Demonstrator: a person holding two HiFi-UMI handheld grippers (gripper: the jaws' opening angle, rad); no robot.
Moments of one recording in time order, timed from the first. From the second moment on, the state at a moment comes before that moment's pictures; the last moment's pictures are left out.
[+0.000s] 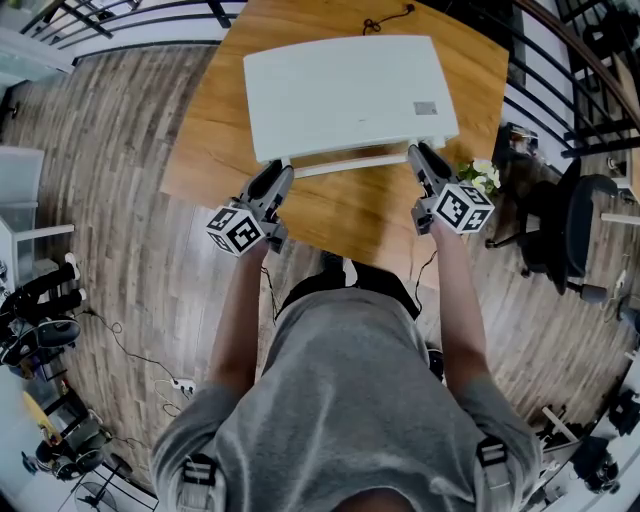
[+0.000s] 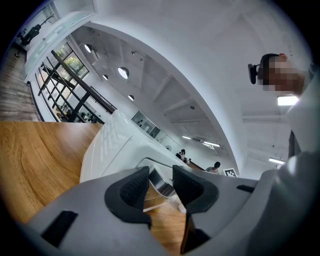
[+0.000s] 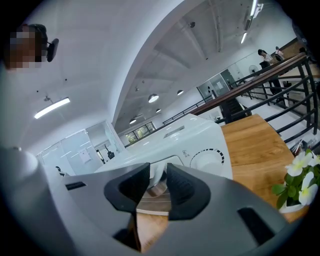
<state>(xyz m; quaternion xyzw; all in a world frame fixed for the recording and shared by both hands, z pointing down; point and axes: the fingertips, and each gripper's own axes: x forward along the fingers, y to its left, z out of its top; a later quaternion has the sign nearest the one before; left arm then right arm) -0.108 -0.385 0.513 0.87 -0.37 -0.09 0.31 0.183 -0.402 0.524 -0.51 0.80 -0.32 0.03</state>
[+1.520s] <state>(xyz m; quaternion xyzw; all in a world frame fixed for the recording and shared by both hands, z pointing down) -0.101 -0.325 0.498 0.91 -0.36 0.01 0.21 0.164 -0.336 0.520 -0.47 0.86 -0.18 -0.09</state>
